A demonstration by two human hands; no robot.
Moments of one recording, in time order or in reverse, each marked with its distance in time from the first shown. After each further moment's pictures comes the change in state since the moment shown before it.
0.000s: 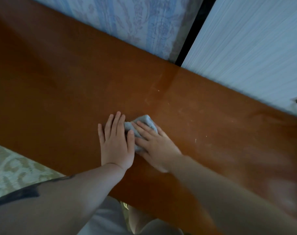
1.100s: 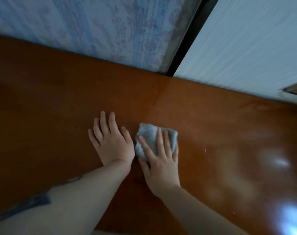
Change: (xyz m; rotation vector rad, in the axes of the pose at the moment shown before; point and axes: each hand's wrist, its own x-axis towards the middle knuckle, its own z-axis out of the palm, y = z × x) left_hand 0.101 -0.011 -0.007 0.011 0.009 -0.108; right_hand 0.042 -0.047 0.024 0.122 0.305 0.725
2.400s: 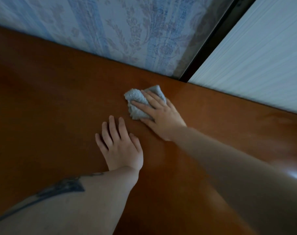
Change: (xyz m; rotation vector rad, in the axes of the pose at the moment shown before) left_hand 0.000 0.006 0.004 0.195 -0.011 0.018; right_hand 0.161 0.012 -0.051 -0.035 -0.089 -0.480
